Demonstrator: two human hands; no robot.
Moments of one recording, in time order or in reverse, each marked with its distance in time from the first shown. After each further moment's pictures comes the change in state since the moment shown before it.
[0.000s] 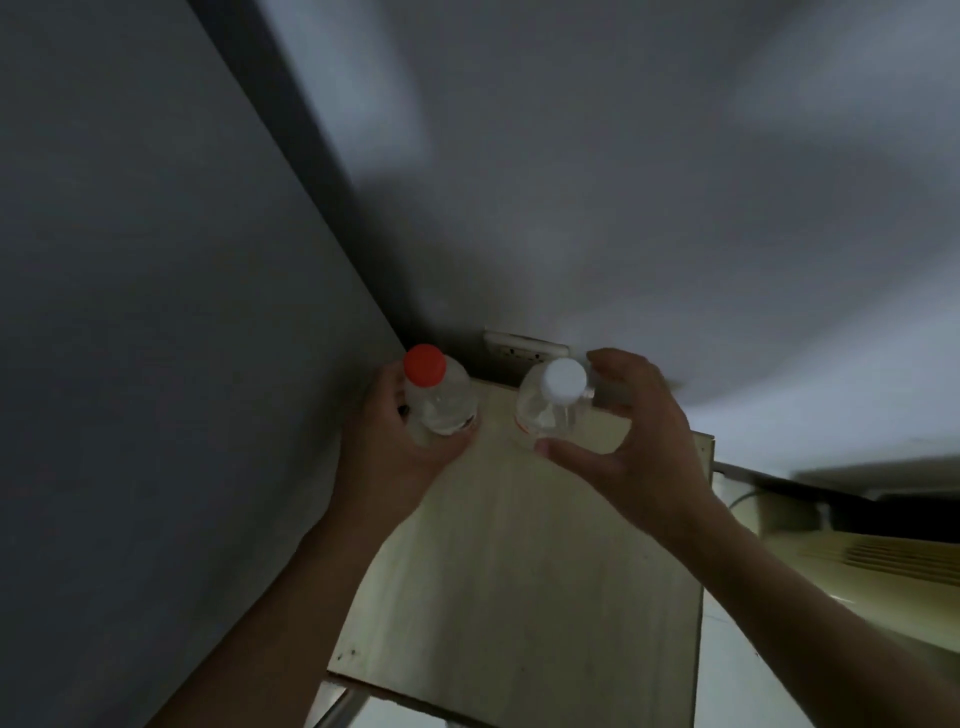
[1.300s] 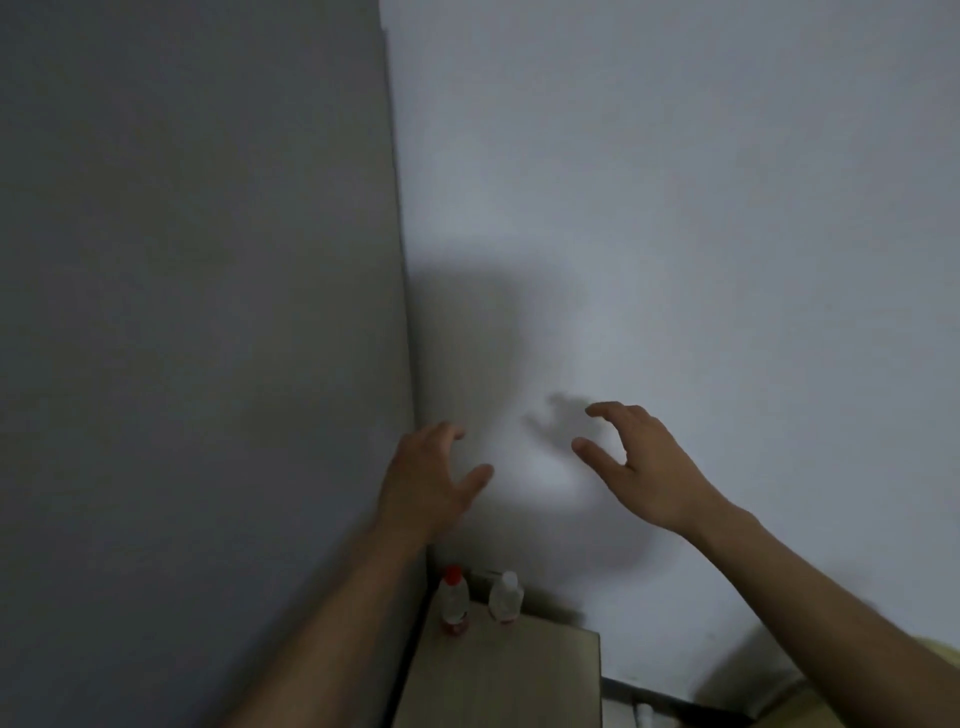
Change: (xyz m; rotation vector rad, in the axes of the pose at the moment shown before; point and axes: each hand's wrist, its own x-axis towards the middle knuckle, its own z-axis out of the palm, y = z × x) left_hand -0.137 0.371 -0.223 0.400 0.120 0.467; right_hand -0.128 -0.364 -0.296 -0.407 0.179 -0.276
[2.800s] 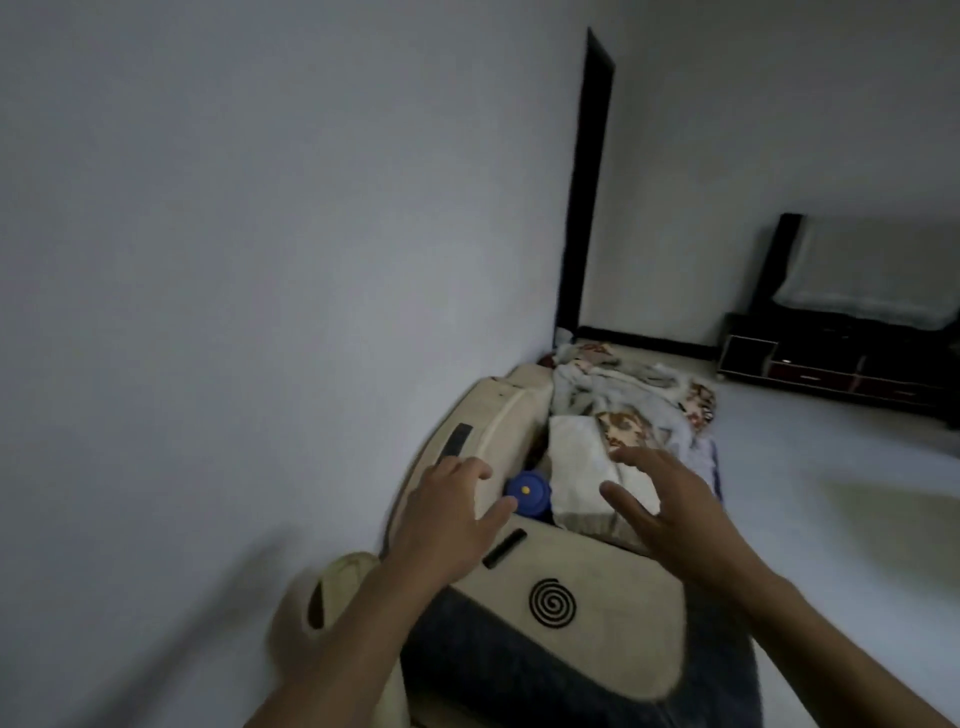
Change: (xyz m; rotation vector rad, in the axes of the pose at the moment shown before) left_hand -0.197 0.507 0.238 -0.342 -0.840 1.172; right_hand -0.509 0.136 -0.239 -0.339 0.823 1.112
